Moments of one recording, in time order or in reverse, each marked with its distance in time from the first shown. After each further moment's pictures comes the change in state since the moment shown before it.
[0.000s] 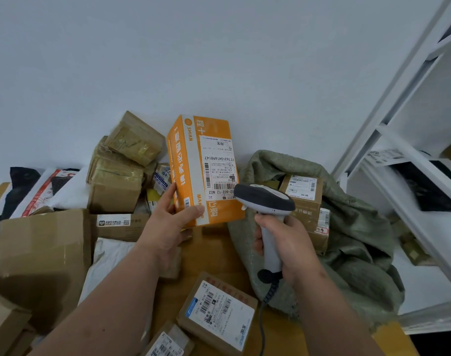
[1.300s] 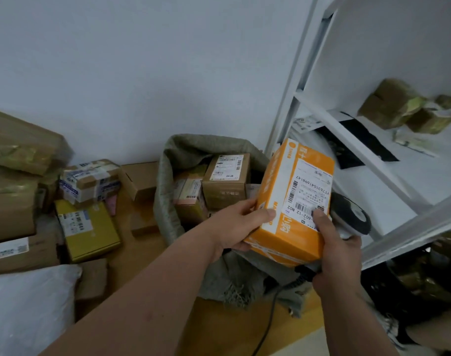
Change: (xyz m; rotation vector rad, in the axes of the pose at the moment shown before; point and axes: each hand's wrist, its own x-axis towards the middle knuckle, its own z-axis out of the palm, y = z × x) left_hand -0.006 -0.050 0.225 0.580 -0.687 -0.260; right_hand -0.014 0.032 -0.191 0.367 0.781 0.059
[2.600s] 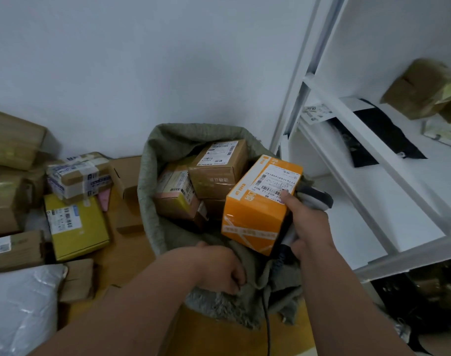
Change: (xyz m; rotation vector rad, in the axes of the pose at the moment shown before) left_hand 0.035 -0.028 0.003 1.141 -0.333 -0.120; right_hand 0.092 0.002 0.065 -0.120 -0.169 0.198
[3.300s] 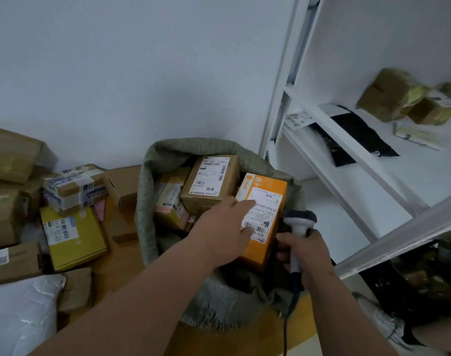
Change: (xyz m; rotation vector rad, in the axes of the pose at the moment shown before) left_hand -0.009 0.024 -0.015 -0.074 0.721 0.071; right_hand -0.033 0.031 -0.055 -0.380 0.011 -0.069
